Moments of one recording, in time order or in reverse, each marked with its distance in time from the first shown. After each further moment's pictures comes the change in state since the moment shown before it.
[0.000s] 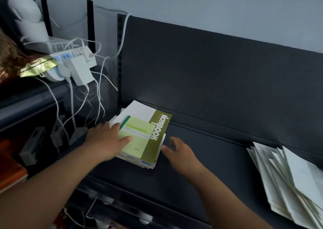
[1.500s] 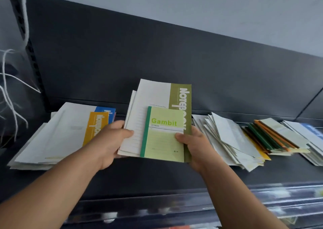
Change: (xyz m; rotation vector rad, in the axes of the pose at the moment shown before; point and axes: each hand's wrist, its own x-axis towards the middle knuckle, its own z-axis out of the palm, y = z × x) left_hand -0.031 0.131 -0.012 -1.350 -0.493 0.105; right_hand -0.075 0.063 -0.090 0.894 0.374 0.146
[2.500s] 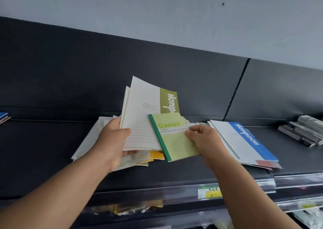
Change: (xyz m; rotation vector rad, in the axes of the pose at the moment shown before) left_hand -0.053 0.021 0.406 -0.210 0.065 0.204; right_hand -0.025 -0.086 -0.409 -0.478 0.341 -0.229
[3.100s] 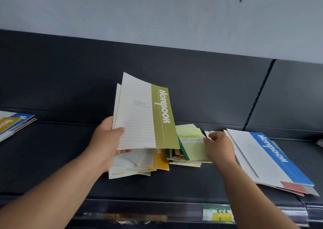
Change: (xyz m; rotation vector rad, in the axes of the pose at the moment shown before) left_hand 0.014 0.007 0.012 0.056 0.218 0.121; right_hand 0.072 0.032 -0.016 -0.332 0.126 0.006
